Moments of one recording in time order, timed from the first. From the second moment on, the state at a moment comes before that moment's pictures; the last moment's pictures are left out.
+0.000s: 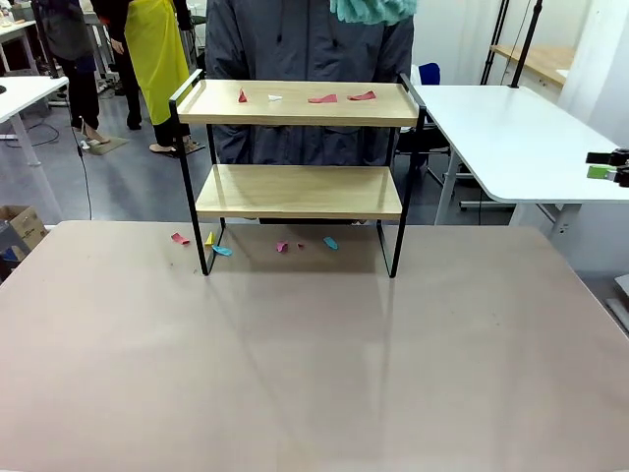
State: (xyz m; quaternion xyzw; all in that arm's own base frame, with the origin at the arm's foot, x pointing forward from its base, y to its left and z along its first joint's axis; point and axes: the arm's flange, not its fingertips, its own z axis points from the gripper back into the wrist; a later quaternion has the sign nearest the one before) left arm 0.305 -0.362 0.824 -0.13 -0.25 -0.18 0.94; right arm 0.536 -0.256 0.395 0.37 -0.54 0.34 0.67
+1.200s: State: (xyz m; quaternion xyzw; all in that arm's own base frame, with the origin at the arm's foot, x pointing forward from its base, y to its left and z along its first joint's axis) left arm 0.345 -0.464 0.732 -0.14 -0.29 -0.04 0.95; right arm 0.536 -0.256 0.395 0.37 -0.54 0.34 0.67
